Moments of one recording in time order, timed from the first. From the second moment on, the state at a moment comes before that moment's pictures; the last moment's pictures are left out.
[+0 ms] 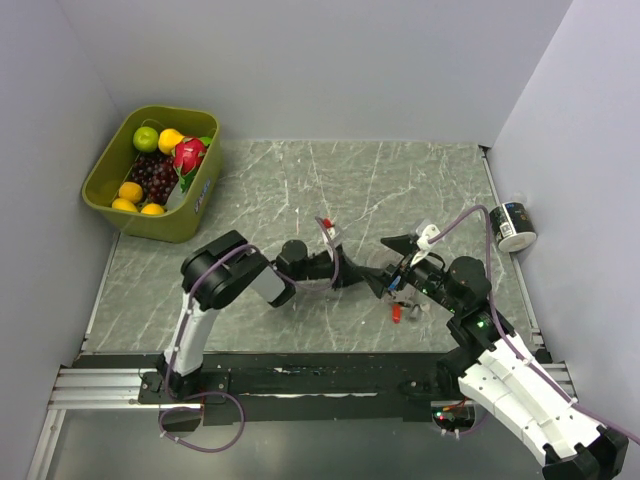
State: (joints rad) left arm -0.81 2.11 0.86 1.35 0.68 -0.52; right arm 0.51 0.56 0.48 0.06 -0.35 0.05
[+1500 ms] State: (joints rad) left arm -0.75 1.87 0.68 1.09 0.50 -0.31; right arm 0.51 0.60 0.48 0.09 -0.37 0.07
